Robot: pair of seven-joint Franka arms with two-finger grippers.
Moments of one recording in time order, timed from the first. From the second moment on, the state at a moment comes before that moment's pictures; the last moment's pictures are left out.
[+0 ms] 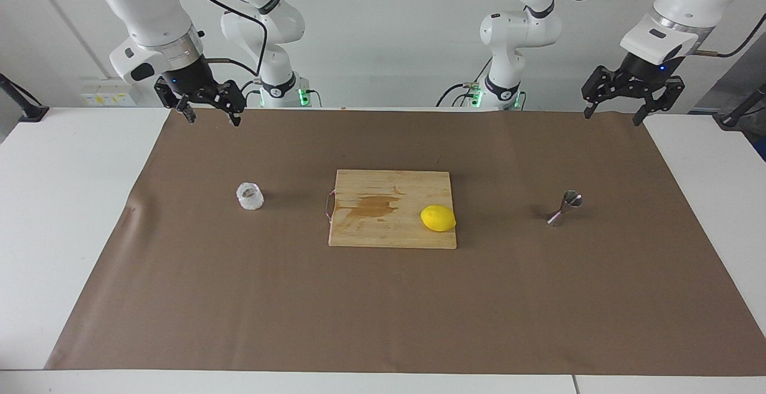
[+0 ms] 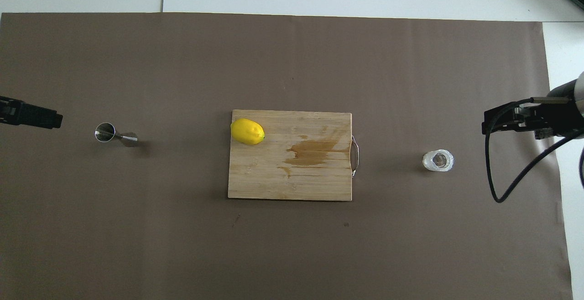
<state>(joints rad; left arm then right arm) -0.02 -0.04 -0.04 -1.54 -0.03 1.55 0.20 0.06 -0.01 -0.02 -1.58 0.01 1.51 0.15</state>
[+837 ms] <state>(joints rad) -0.01 -0.04 -0.03 -1.54 -0.03 1.48 0.19 0.06 -0.01 -0.02 -1.58 0.01 1.51 0.15</state>
